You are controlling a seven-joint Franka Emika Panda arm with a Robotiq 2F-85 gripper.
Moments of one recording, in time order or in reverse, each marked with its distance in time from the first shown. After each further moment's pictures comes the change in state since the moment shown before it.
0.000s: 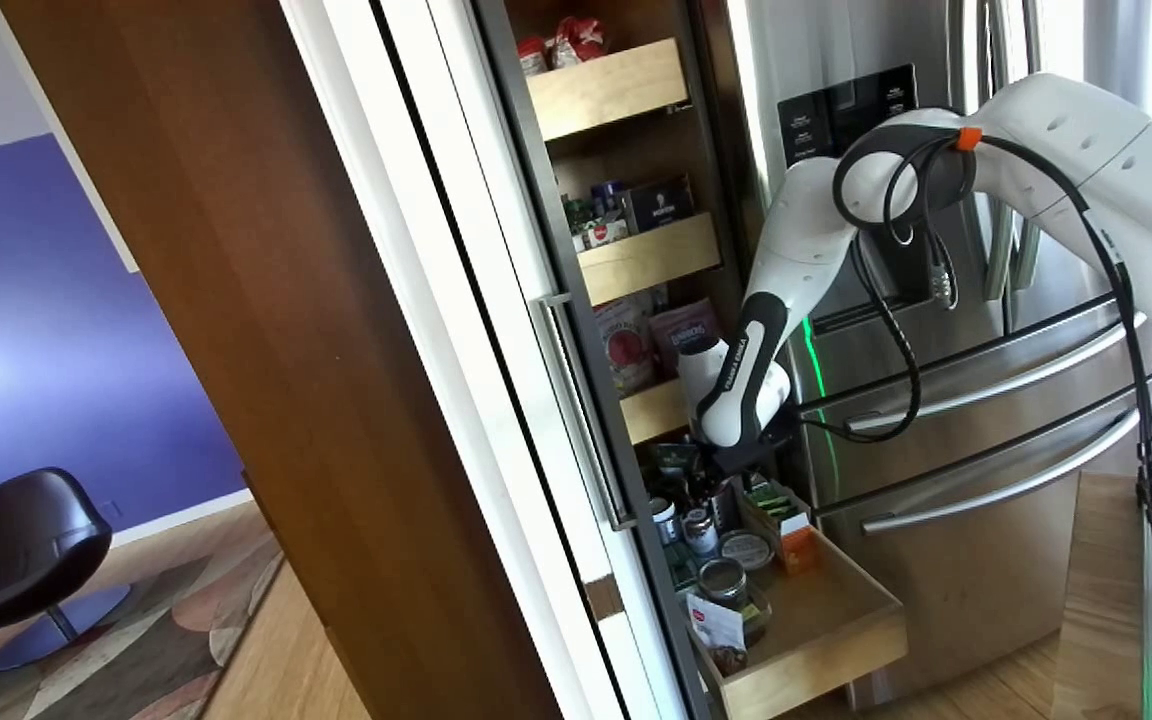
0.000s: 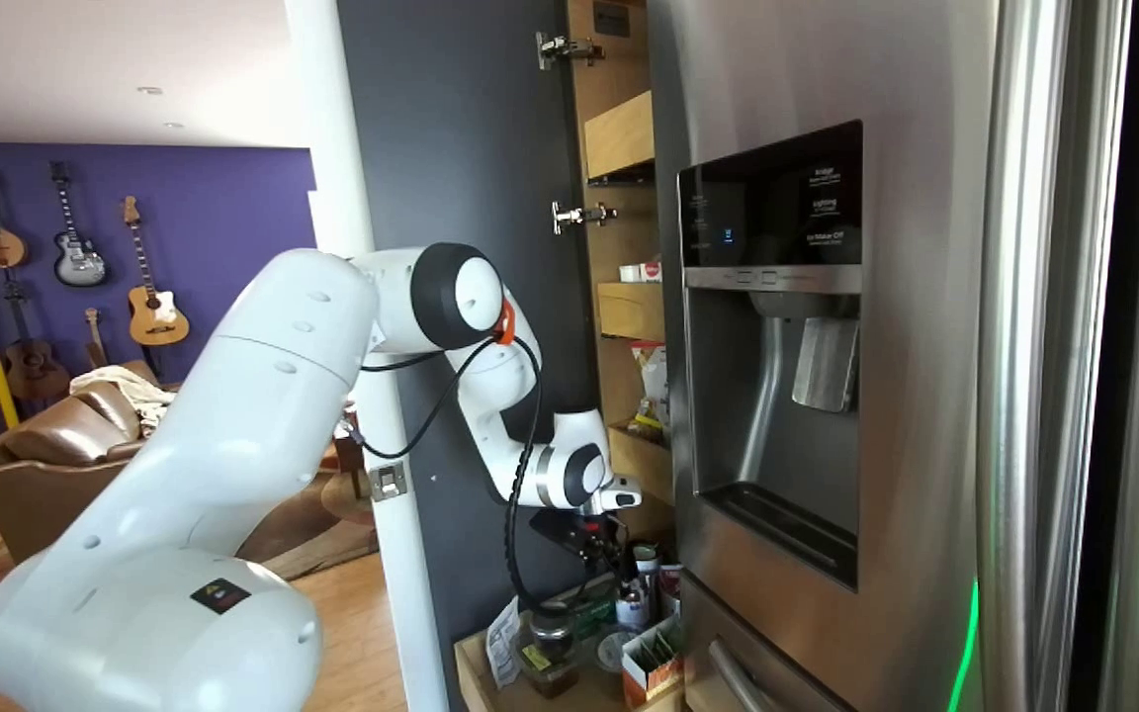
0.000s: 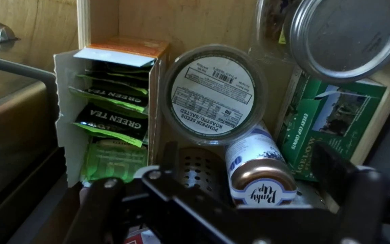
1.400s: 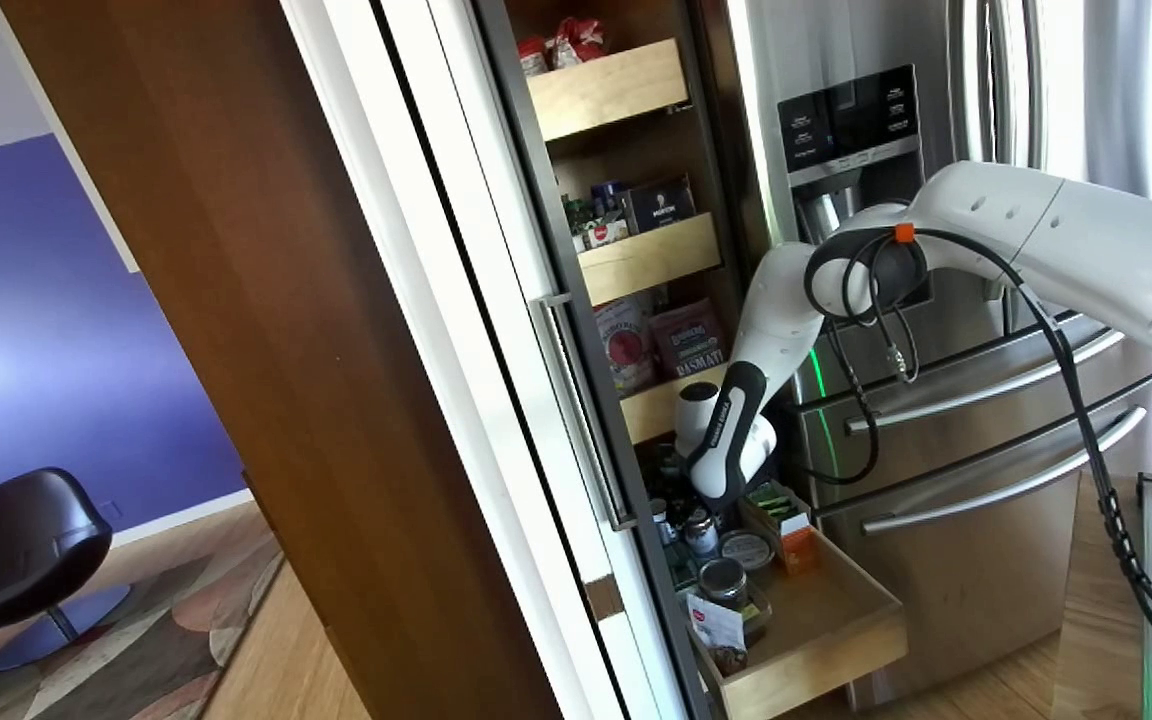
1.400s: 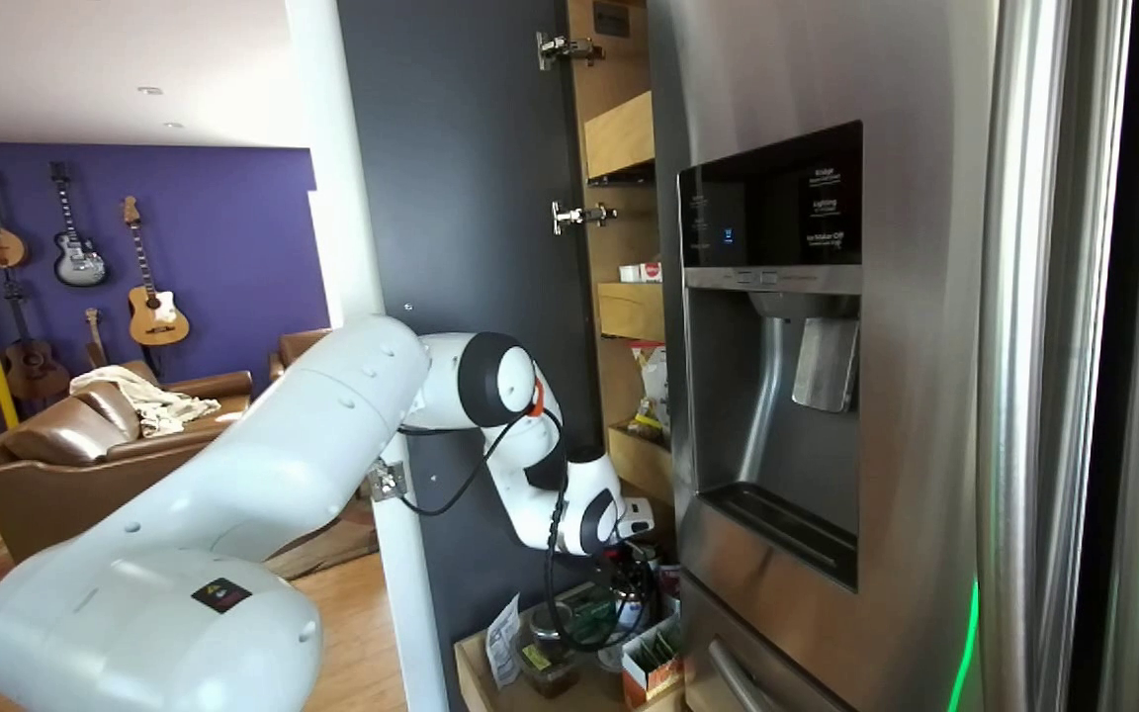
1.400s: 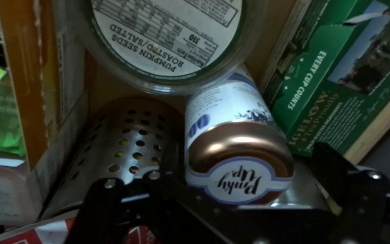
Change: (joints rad) arm 0.005 0.332 0.000 0.314 0.055 0.211 -0.137
